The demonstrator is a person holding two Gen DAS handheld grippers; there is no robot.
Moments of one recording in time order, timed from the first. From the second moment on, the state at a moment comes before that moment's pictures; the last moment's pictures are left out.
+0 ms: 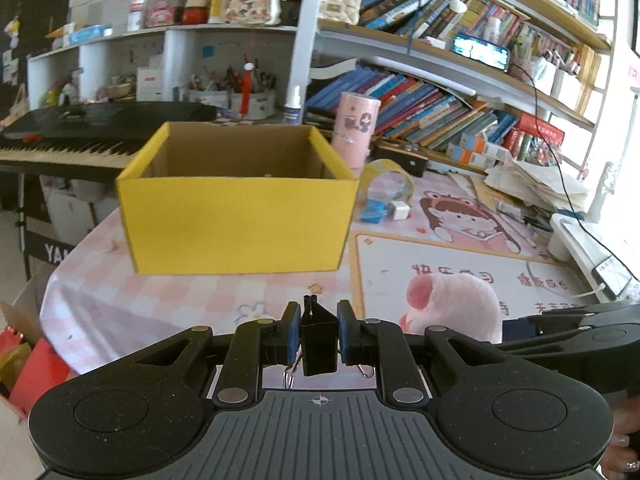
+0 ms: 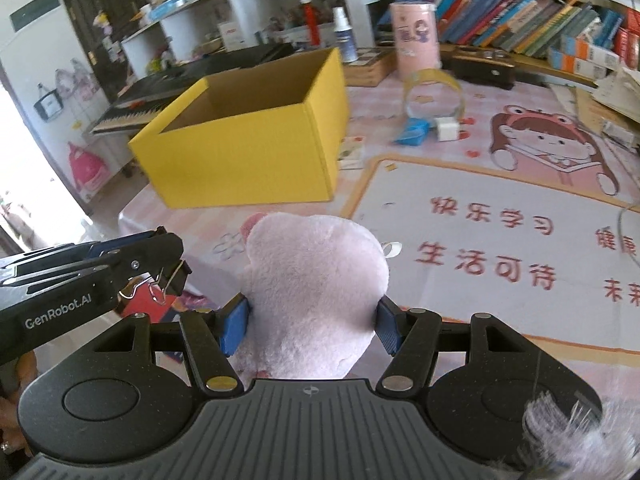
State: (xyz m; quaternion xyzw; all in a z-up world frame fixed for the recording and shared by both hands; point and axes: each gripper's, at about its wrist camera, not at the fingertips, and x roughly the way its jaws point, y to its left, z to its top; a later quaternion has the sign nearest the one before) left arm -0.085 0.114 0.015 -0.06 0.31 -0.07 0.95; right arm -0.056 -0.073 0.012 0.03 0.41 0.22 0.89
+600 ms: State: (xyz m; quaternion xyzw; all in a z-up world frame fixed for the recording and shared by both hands) left arm -0.098 0.152 0.020 -0.08 0.28 -0.03 0.96; right arm -0.060 -0.032 0.021 0.00 0.39 0.26 0.88
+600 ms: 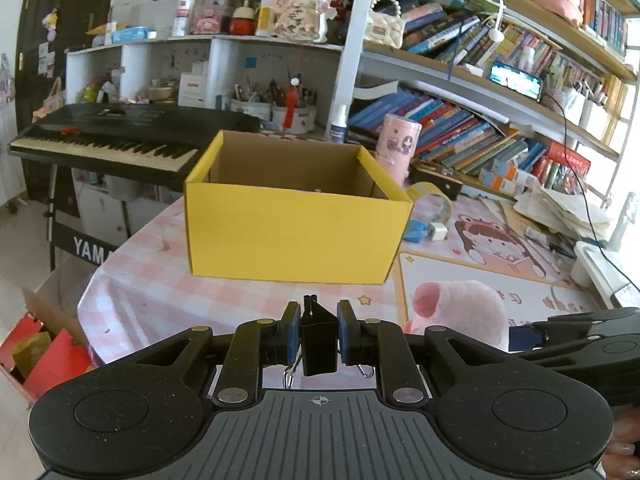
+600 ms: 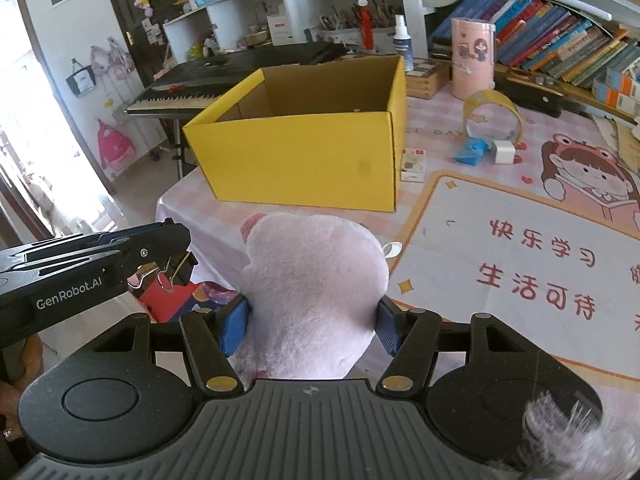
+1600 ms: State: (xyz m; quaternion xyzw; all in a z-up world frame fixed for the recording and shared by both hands) left arm -0.002 0.173 0.073 -0.06 0.20 0.01 0.98; right arm 0.045 -0.004 0.091 -0.01 0.29 0.32 0.90
